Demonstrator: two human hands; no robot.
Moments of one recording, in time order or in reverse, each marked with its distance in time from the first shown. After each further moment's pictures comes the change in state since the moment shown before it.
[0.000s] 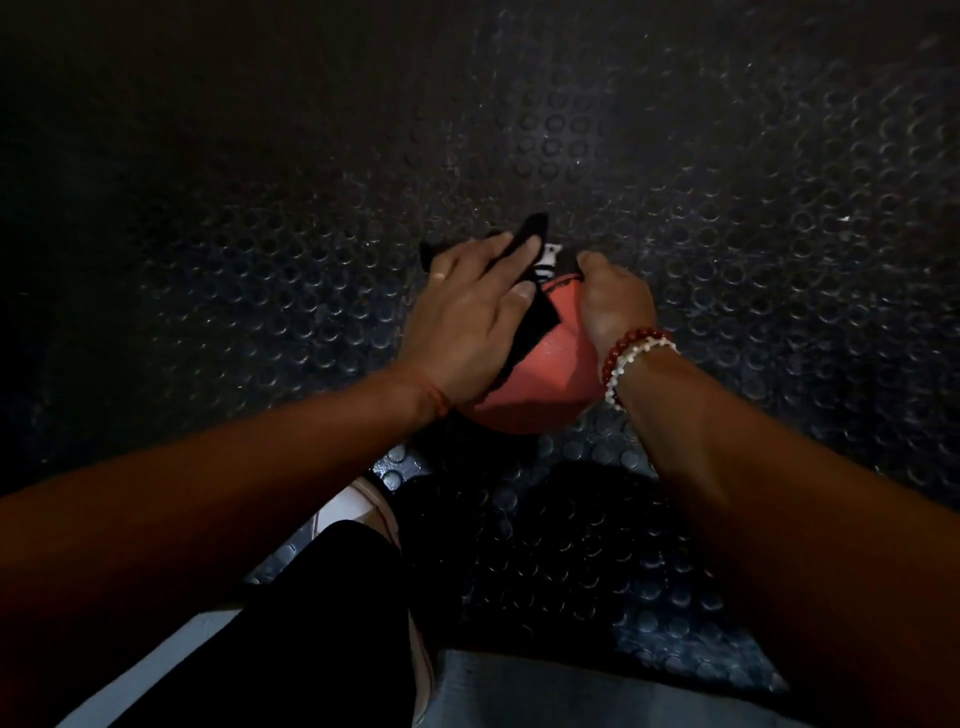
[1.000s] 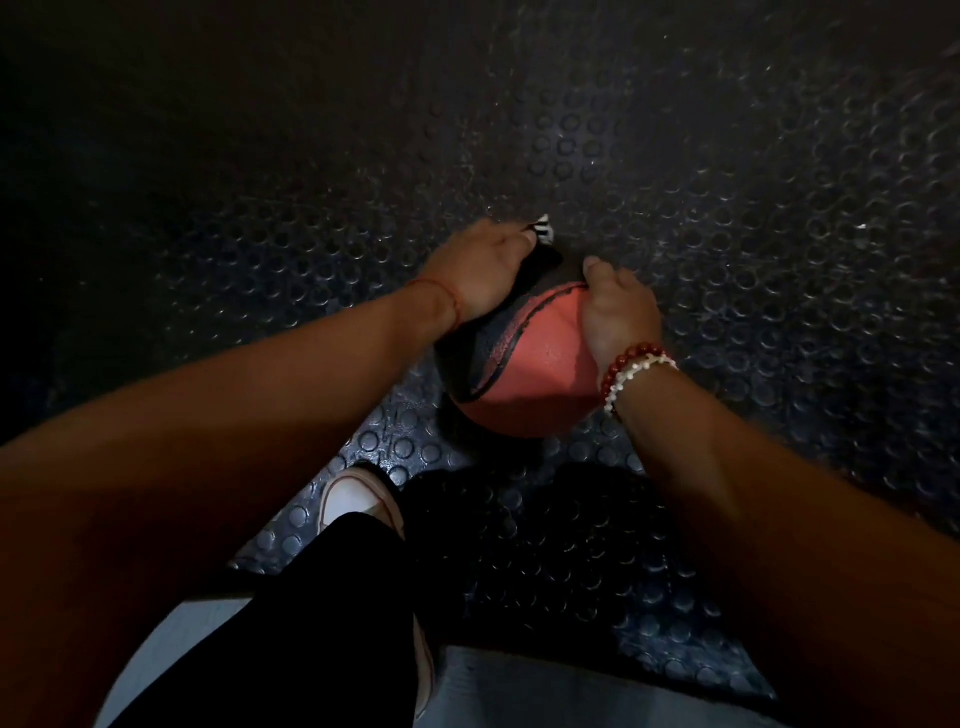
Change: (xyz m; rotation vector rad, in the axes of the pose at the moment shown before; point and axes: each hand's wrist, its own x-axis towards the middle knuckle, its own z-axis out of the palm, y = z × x) left_hand 0.057 -0.008 -0.007 -0.166 -0.301 -0.347; right_hand -0.011 0.005 0.009 -0.042 0.026 -0.051
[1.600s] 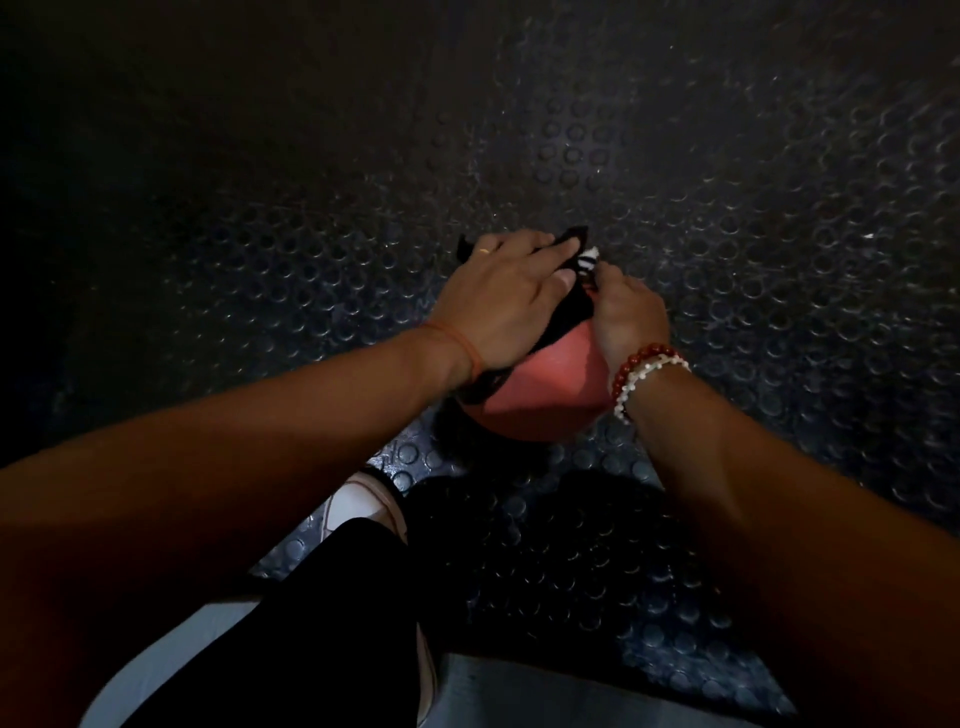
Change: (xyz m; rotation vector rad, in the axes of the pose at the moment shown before) left_hand -0.036 0.015 0.008 0.241 0.077 0.216; right_hand 0.008 0.000 -0.002 0.012 -0.017 0.013
